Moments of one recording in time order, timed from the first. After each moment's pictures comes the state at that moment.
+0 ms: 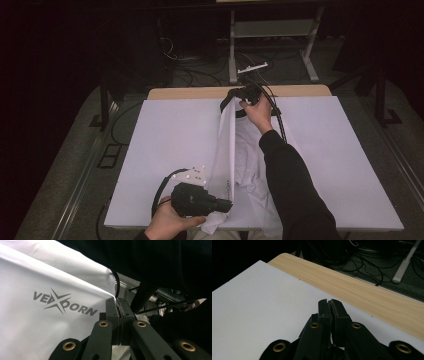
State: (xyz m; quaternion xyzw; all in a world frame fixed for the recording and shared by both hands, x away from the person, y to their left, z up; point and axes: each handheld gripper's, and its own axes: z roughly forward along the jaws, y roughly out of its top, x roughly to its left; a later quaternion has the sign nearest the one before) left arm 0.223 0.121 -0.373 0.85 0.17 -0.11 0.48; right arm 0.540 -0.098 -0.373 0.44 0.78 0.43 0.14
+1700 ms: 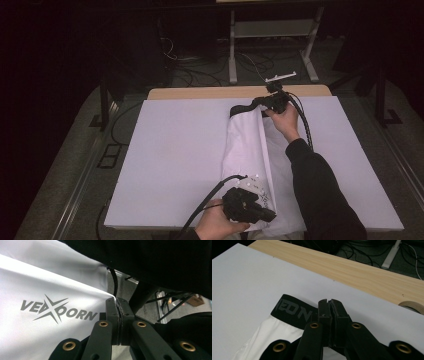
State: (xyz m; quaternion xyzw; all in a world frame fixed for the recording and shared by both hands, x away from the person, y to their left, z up) left arm 0.220 0.010 -0.401 0.88 0.13 -0.13 0.43; right arm 0.527 -0.181 -0.401 0.46 0.77 0.41 0.13
